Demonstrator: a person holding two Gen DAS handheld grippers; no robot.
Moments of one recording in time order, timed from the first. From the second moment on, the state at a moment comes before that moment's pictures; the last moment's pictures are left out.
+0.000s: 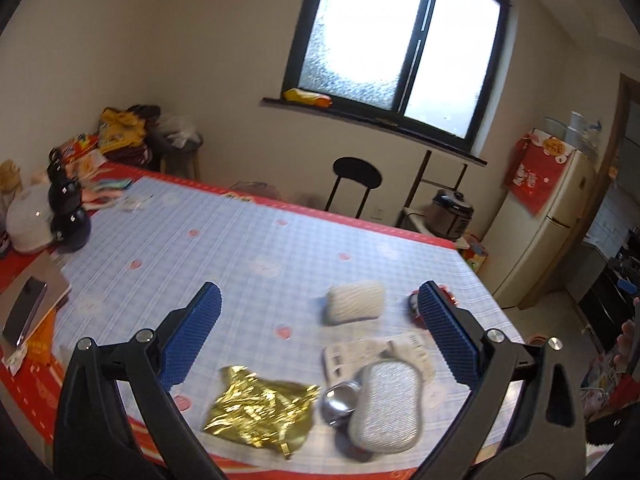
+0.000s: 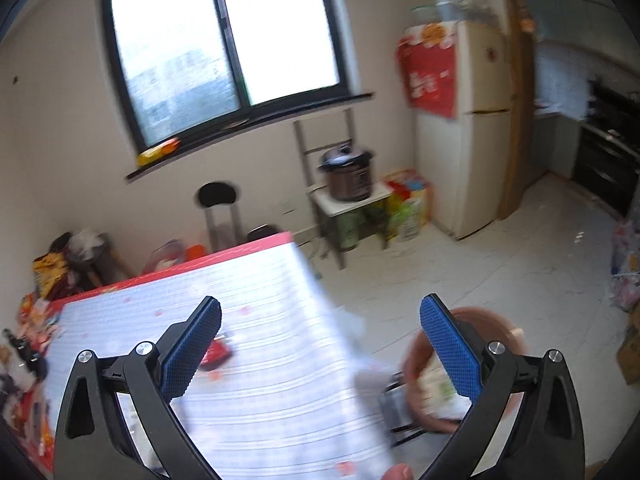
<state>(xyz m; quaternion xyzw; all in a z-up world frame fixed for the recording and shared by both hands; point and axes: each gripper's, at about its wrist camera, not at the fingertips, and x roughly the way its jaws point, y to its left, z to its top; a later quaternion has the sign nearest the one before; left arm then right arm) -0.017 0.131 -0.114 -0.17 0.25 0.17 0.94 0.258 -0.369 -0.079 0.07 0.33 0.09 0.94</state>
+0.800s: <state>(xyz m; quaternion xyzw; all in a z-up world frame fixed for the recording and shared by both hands) 0.009 0.112 -0.325 -0.06 0.48 0.05 0.87 0.196 -0.165 -0.174 0.03 0.45 0.14 0.88</state>
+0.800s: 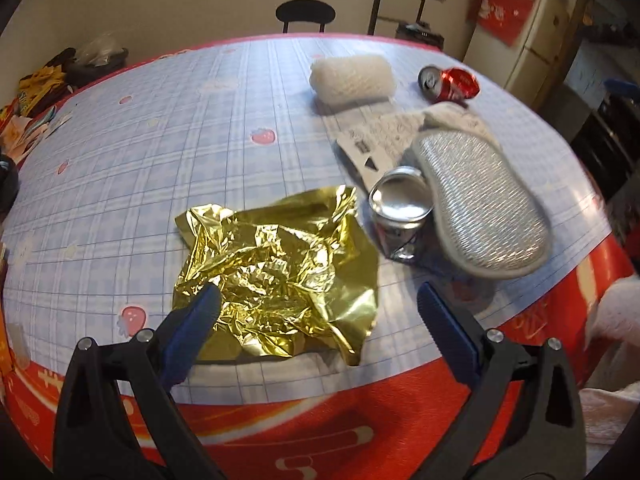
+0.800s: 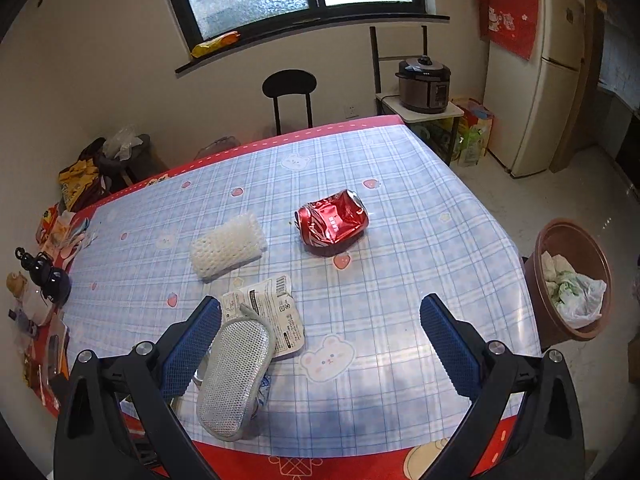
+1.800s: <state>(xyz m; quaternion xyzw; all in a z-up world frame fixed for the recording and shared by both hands) -0.027 0.179 -0.256 -0.19 0.36 0.10 0.91 0.192 -0.107 -0.273 0.05 0.55 0.27 0.79</state>
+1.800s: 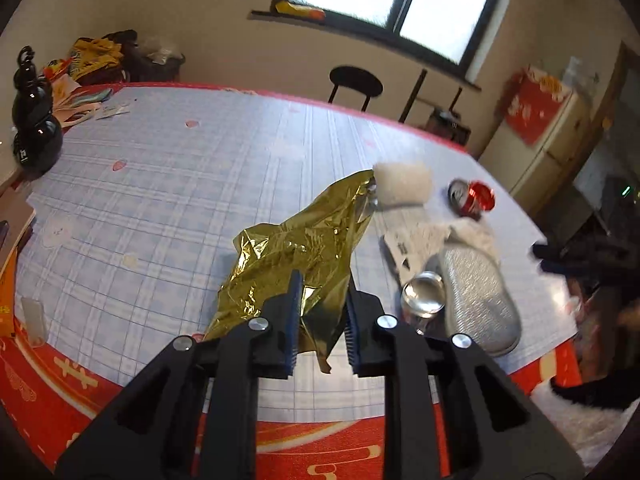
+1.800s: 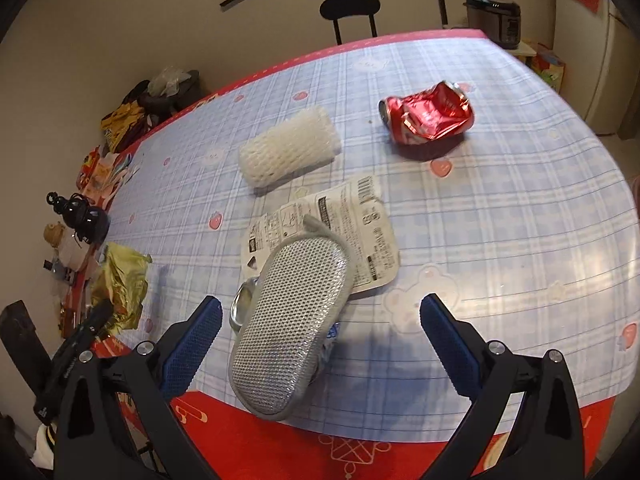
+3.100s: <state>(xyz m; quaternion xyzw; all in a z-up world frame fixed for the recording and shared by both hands) -0.008 0.154 -0.210 -0.20 0.32 0.05 0.93 0.202 -0.147 -0.208 0.12 0.46 0.32 0.82</state>
